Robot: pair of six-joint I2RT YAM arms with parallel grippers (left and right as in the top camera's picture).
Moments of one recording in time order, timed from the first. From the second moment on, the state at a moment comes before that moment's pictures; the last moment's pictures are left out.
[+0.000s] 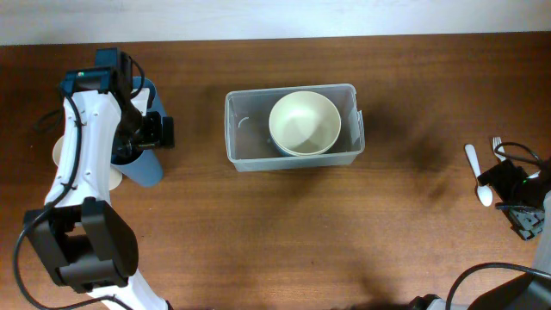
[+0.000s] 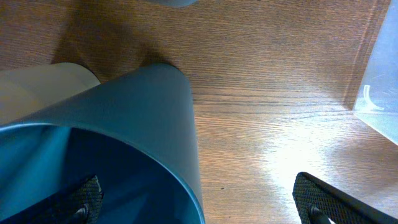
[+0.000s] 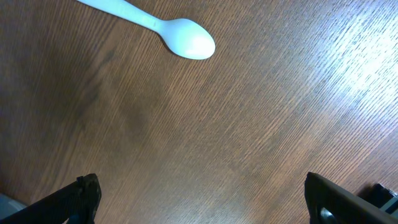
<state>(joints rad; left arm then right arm) 0.10 1.91 1.75 -1.34 -0.01 0.01 -0.69 1.47 1.19 -1.09 -0.05 0.39</state>
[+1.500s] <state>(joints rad) 0.10 1.91 1.70 -1.37 -0.02 0.01 -0.69 1.47 1.19 -1.09 -0.05 0.39</state>
